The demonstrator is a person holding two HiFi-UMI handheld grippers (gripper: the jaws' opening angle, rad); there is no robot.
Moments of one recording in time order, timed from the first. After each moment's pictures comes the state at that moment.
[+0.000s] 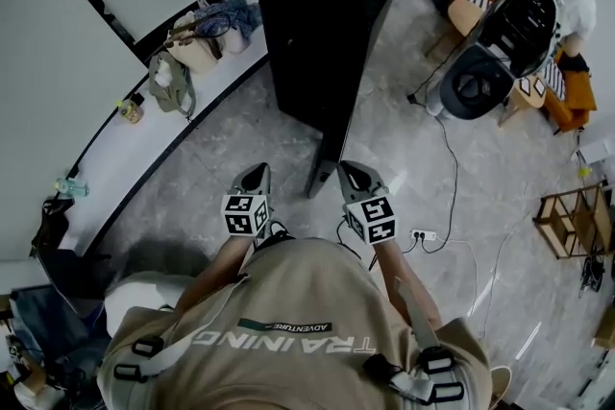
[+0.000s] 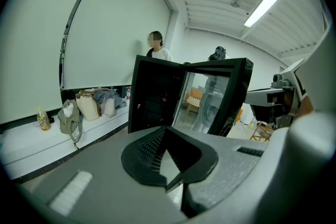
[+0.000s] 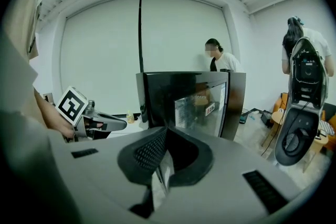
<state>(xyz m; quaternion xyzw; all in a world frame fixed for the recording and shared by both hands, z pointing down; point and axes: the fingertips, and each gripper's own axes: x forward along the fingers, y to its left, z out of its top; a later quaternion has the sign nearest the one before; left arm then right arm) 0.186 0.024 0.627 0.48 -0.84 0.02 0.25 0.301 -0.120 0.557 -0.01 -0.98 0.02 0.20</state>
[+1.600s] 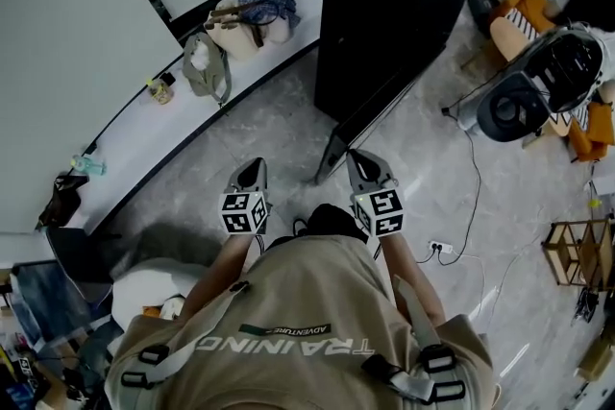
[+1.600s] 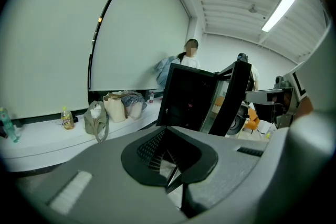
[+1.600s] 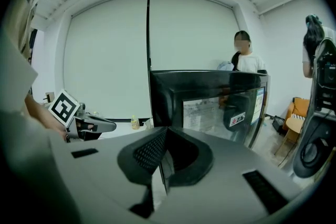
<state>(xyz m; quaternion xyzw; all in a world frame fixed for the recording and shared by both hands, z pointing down) 0.072 0.146 0.626 0.40 -0.88 -0.01 0.25 0.170 -0.046 0.550 -0.04 -0.98 0.01 0.19</state>
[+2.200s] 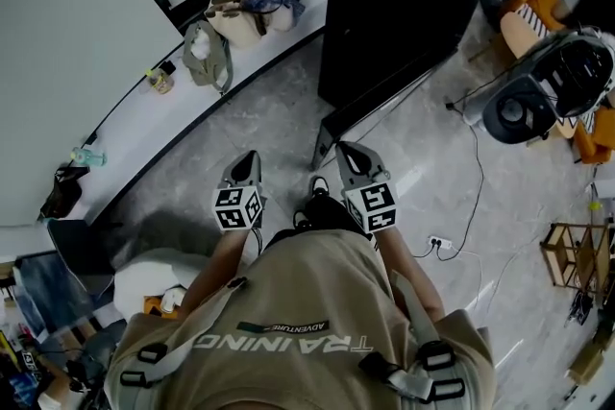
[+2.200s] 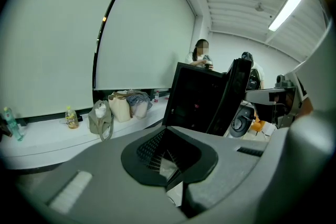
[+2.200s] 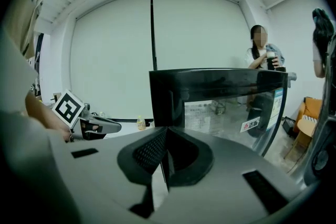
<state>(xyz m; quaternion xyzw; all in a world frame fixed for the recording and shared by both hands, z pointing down) 0.035 0.151 0.631 0.37 -0.89 -0.01 0.26 0.119 -0.033 0.553 -0.08 -0.98 0.01 0.19</state>
